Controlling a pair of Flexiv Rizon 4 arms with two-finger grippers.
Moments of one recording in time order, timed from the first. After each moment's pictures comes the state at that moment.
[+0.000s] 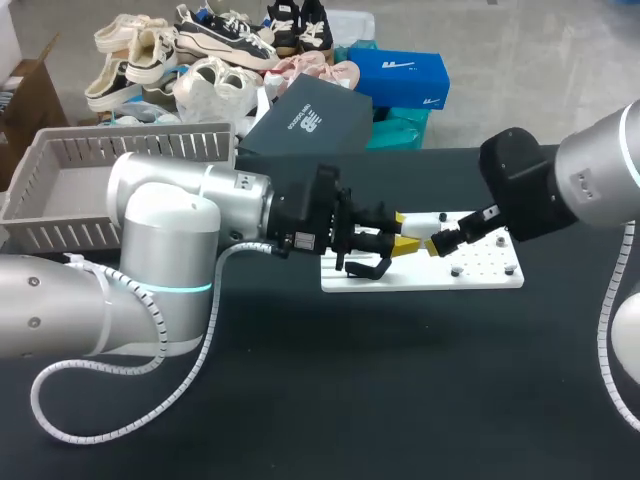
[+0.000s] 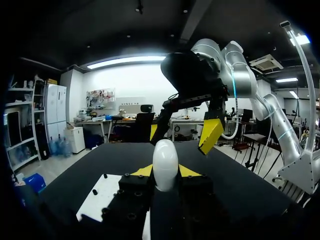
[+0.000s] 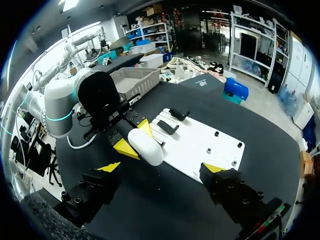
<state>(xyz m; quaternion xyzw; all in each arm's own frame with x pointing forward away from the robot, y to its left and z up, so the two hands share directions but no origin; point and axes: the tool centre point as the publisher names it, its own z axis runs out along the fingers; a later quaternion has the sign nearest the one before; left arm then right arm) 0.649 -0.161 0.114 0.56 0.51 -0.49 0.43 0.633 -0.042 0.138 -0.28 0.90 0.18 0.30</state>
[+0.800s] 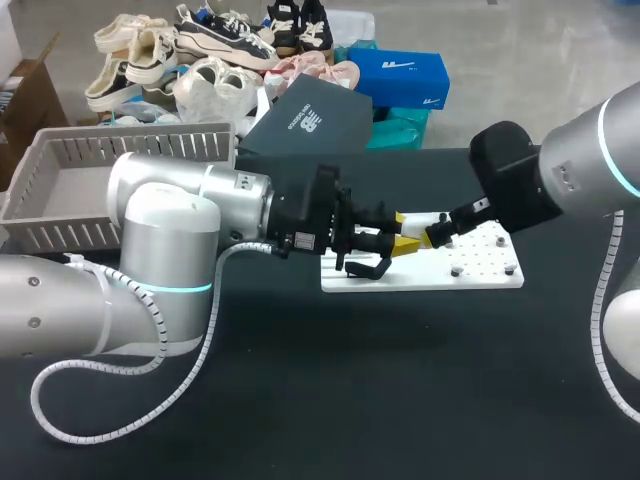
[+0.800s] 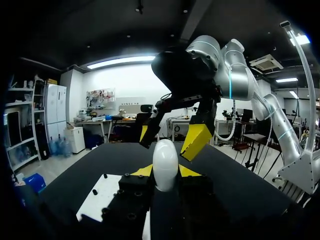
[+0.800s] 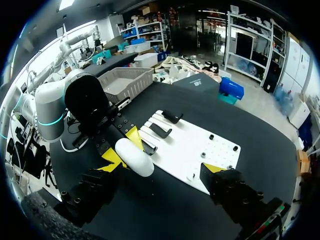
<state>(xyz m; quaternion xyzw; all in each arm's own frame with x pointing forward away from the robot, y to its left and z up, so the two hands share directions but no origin) 0.649 -0.161 0.114 0.56 0.51 -0.49 0.43 0.650 -0.042 0.134 -0.27 0.90 0.15 0.30</state>
